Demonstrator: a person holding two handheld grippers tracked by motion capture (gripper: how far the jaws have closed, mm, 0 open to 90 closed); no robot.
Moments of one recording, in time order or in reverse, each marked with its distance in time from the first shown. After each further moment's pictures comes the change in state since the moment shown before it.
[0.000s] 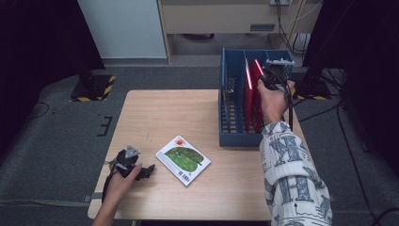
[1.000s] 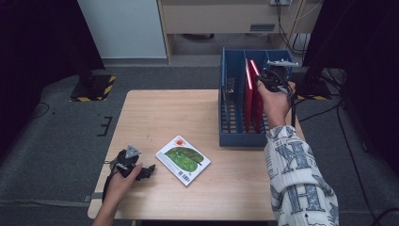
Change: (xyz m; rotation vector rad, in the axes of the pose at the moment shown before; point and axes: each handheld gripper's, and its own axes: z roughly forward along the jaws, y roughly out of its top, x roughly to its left) left arm -0.001 0.001 0.001 -0.004 -0.004 0.000; right arm 0.003 -0.001 -0.017 -0.030 0.109 -0.004
